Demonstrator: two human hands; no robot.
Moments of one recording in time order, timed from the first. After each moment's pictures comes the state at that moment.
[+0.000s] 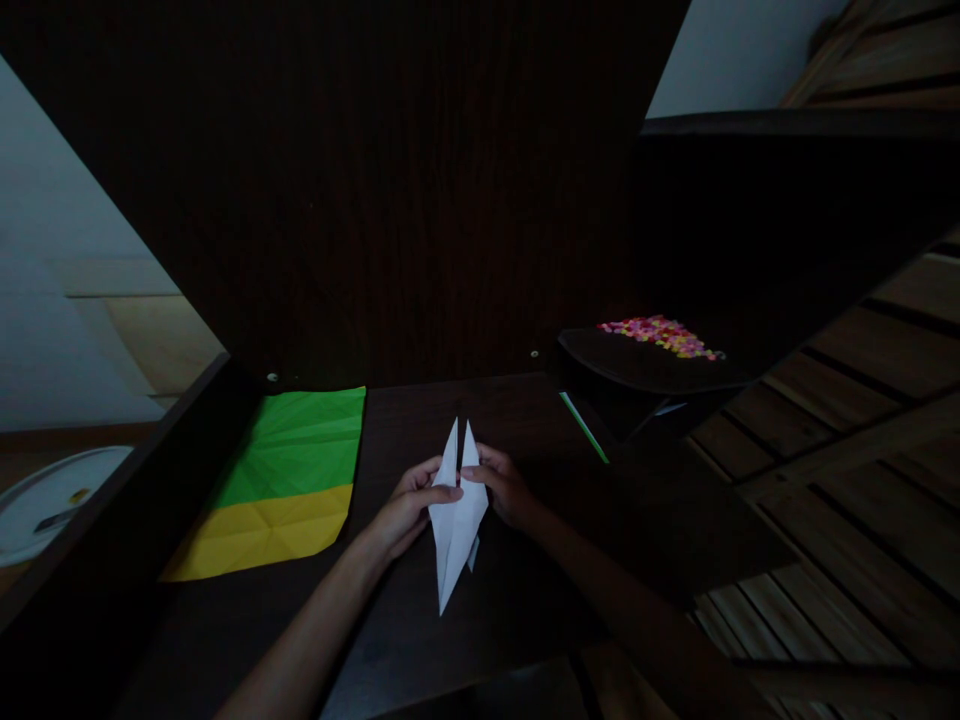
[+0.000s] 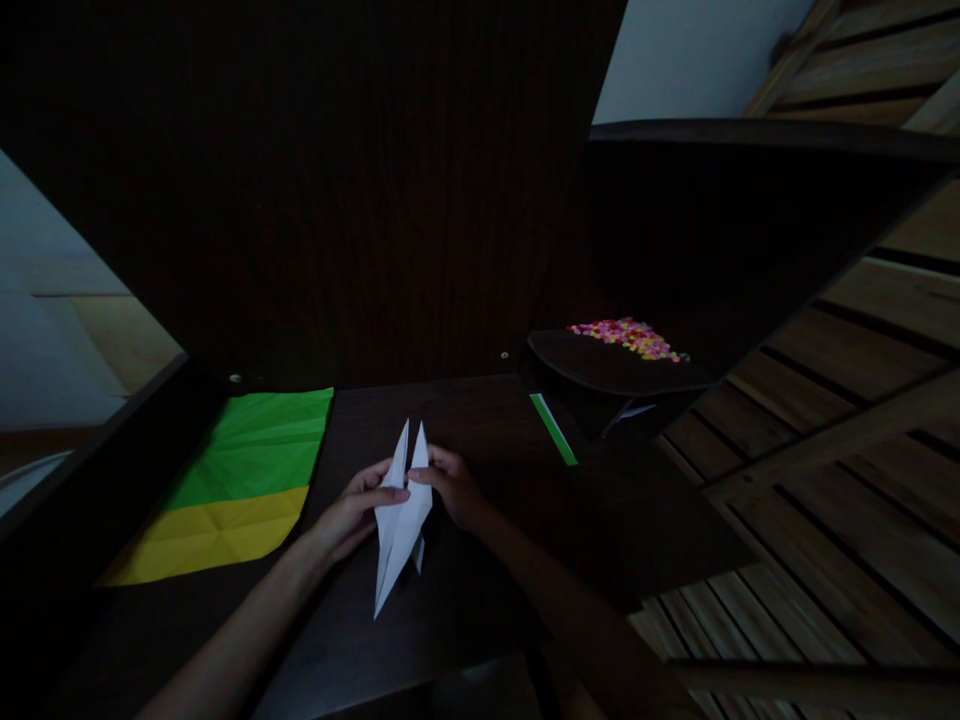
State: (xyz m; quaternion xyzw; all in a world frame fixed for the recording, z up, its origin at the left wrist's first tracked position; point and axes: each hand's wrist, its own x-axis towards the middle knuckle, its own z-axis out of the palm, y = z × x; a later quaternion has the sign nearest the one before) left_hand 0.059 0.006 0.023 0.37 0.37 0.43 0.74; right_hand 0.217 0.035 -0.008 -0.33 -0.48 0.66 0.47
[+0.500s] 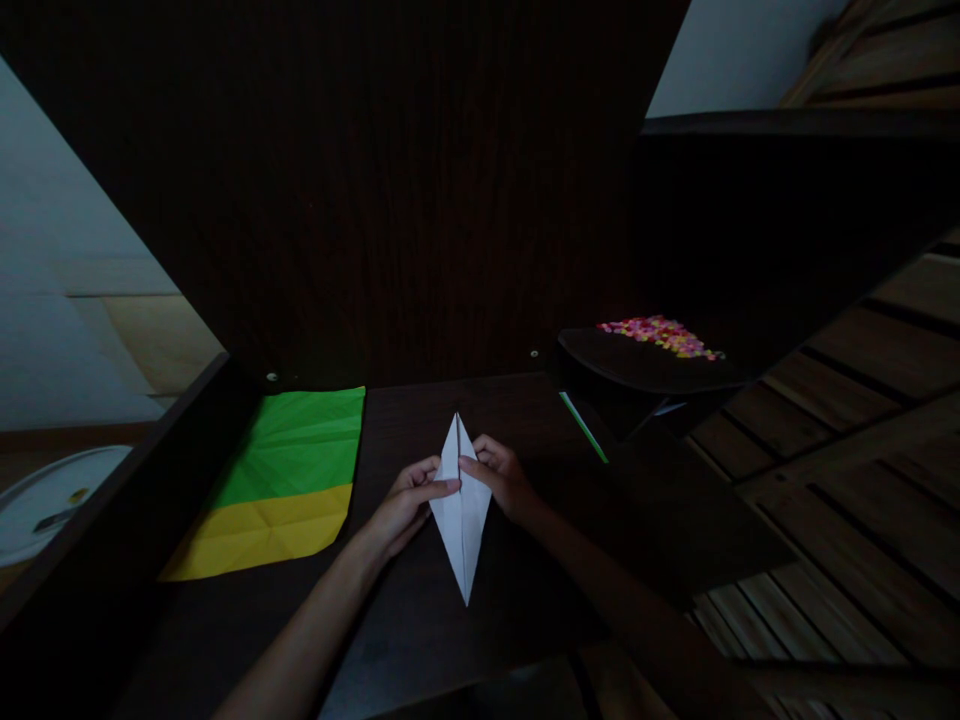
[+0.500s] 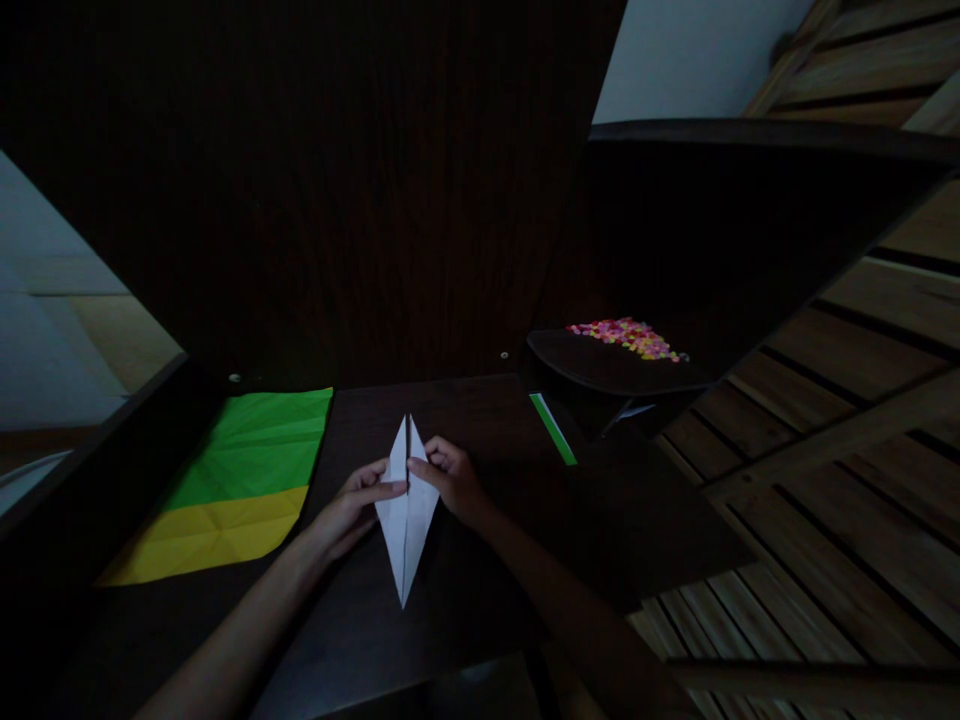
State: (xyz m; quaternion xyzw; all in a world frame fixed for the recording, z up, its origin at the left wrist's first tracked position) left_hand 0.057 0.009 0.020 0.35 0.37 0.43 0.74; right_hand 0.219 0.035 0.001 -0.38 -0.53 0.59 0.47
